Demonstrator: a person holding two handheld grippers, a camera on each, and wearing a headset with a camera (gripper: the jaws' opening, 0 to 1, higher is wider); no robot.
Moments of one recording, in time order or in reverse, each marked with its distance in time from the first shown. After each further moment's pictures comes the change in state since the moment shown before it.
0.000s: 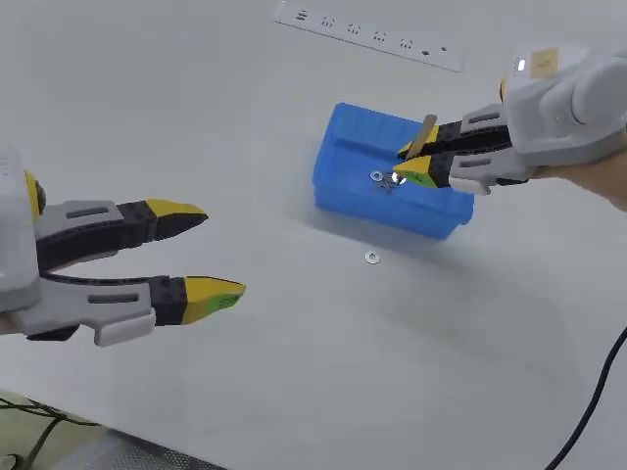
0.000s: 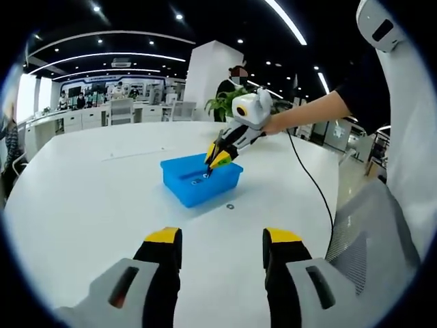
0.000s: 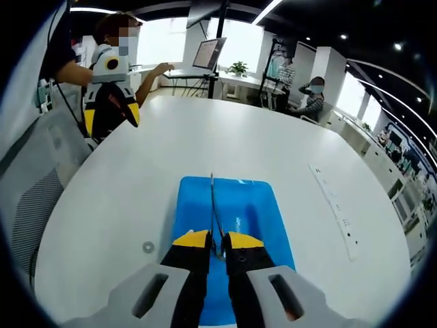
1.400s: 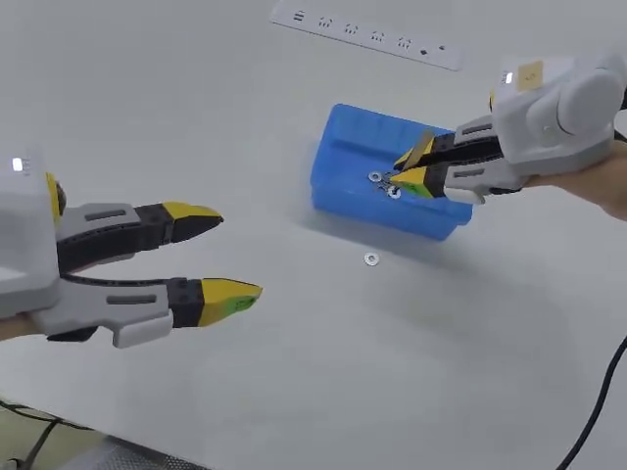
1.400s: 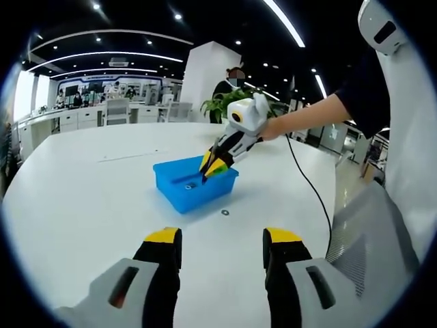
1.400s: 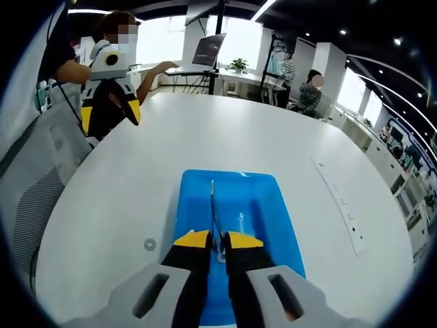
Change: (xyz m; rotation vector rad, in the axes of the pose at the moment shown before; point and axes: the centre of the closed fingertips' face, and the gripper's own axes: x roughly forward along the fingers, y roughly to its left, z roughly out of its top) left arm 0.015 -0.004 0.008 0.004 -0.013 -0.036; right arm -0.003 0.011 0.000 0.014 0.011 0.010
